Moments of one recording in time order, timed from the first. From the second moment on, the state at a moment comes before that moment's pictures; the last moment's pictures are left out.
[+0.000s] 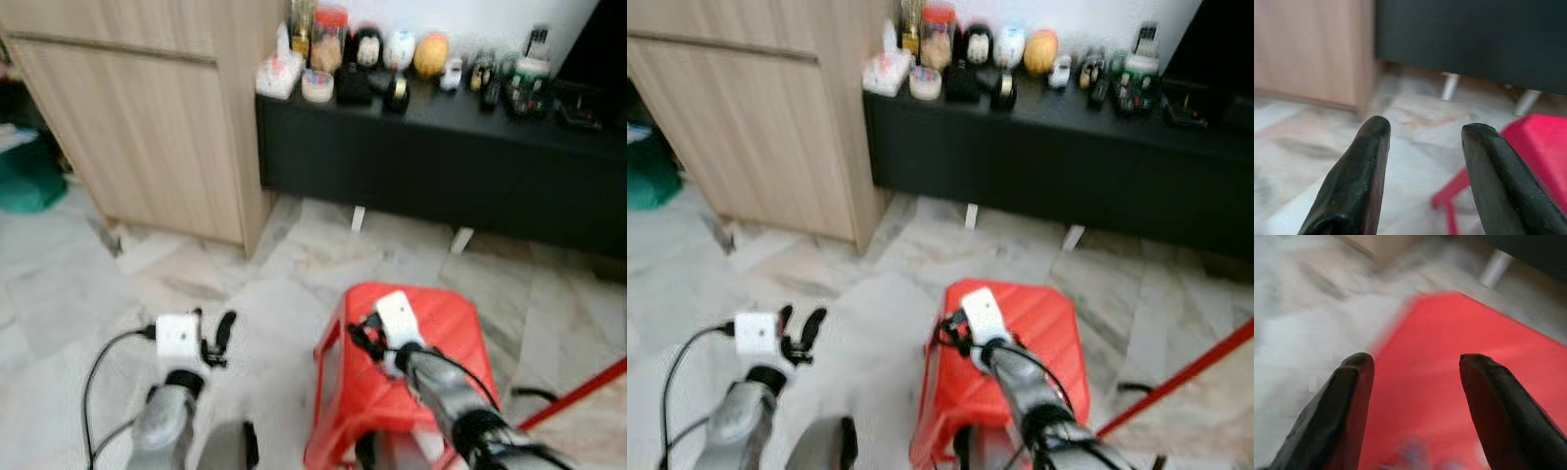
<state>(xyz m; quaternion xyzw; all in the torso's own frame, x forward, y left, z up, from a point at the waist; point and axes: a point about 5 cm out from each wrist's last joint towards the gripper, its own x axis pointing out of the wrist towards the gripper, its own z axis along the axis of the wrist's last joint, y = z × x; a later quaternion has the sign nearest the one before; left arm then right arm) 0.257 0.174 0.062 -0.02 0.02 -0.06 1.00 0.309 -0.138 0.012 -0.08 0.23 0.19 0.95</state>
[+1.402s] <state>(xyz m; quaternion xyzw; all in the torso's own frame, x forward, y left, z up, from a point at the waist) 0.255 0.185 0.060 0.00 0.03 -0.05 1.00 0.289 -0.166 -0.011 -0.10 0.36 0.21 0.91</state>
